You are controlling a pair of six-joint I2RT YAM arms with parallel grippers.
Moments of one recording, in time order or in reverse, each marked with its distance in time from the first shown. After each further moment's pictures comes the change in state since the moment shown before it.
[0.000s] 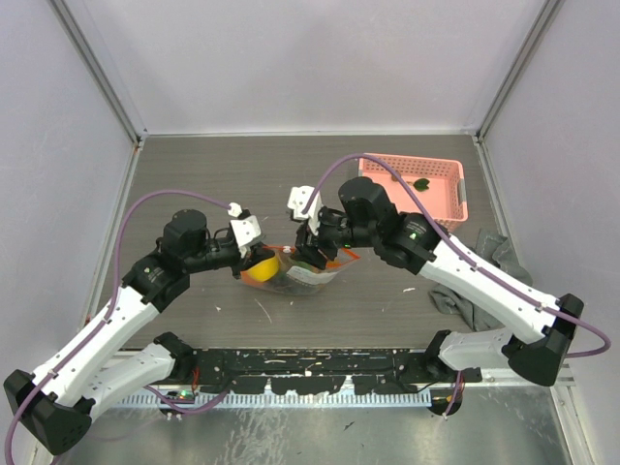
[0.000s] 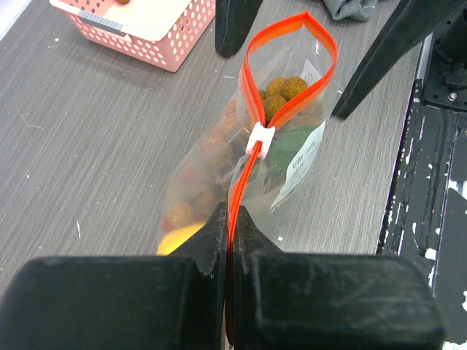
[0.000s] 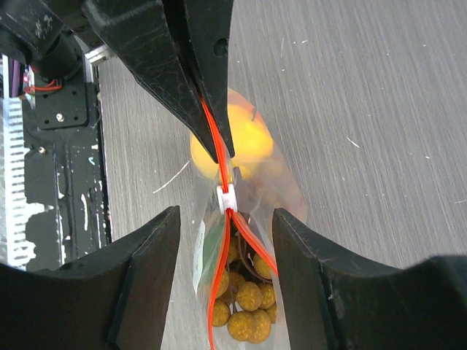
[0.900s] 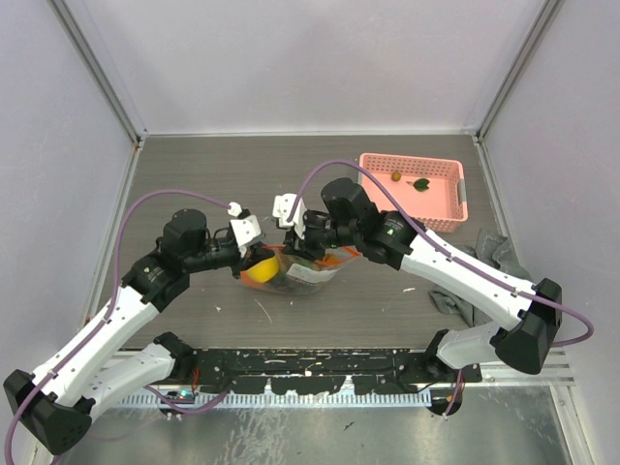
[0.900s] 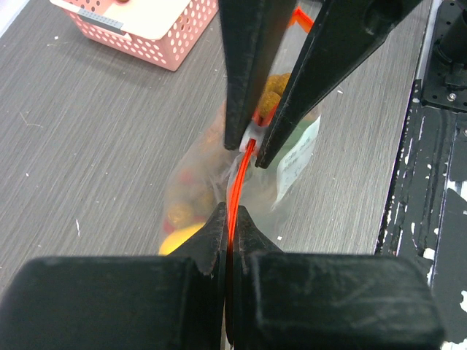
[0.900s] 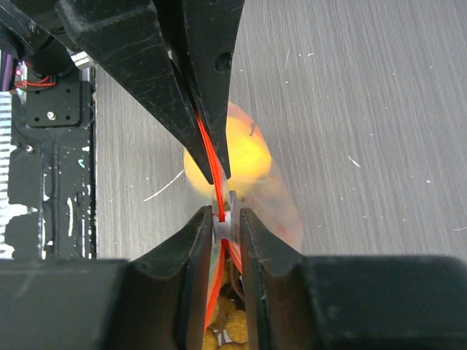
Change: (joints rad) left arm 0.000 0.000 0.003 -0.007 0.000 -0.003; right arm 0.002 0.064 -0.020 0.077 -0.048 -0.065
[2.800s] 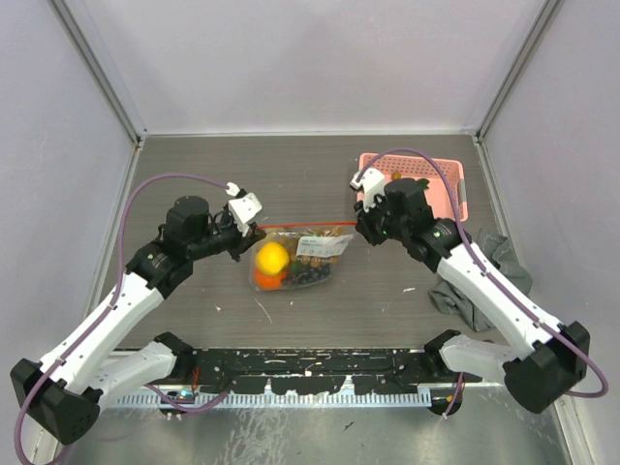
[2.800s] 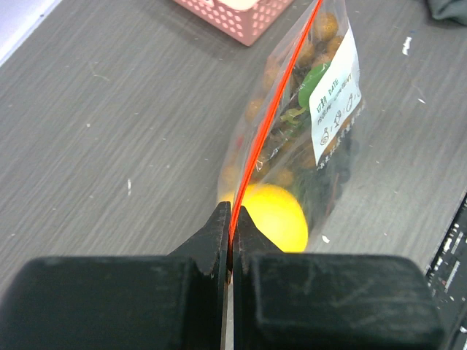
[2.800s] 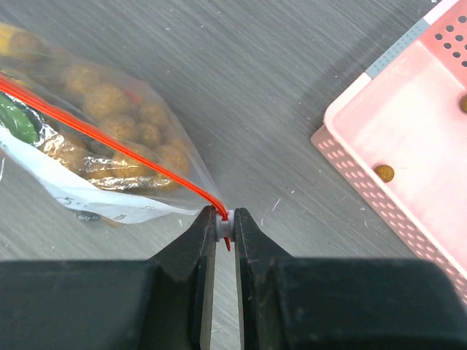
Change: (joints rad) left arm 0.058 0.087 0.071 -0.014 -0.179 -0.030; right arm -0.386 -0.220 -0.271 -0.056 0.324 0.261
